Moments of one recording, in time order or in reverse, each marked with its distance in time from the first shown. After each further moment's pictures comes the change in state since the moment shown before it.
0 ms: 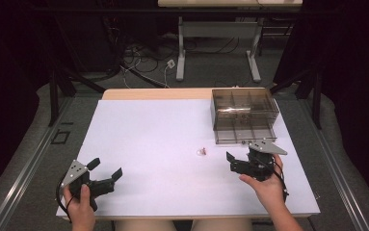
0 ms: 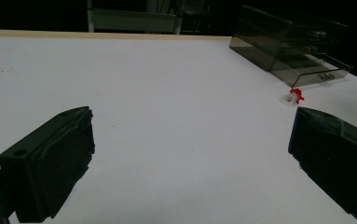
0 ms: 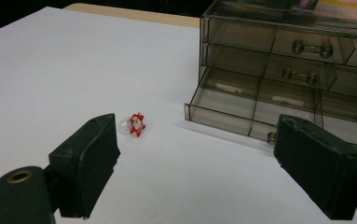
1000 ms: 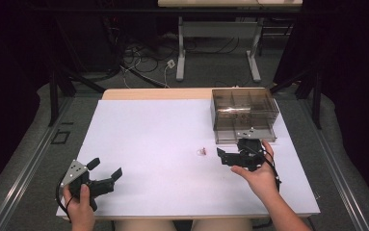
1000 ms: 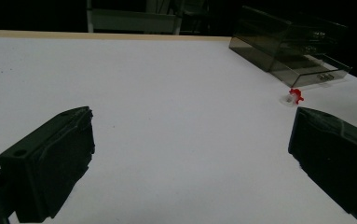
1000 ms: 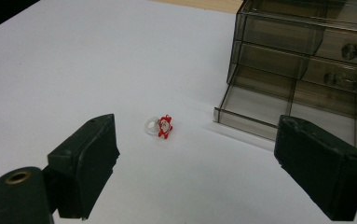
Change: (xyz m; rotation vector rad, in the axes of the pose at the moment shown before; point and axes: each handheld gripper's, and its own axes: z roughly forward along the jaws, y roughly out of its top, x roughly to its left) left arm 0.001 0.000 0.000 0.002 -0.005 0.002; right arm 0.016 0.032 0.015 0.130 0.069 -0.005
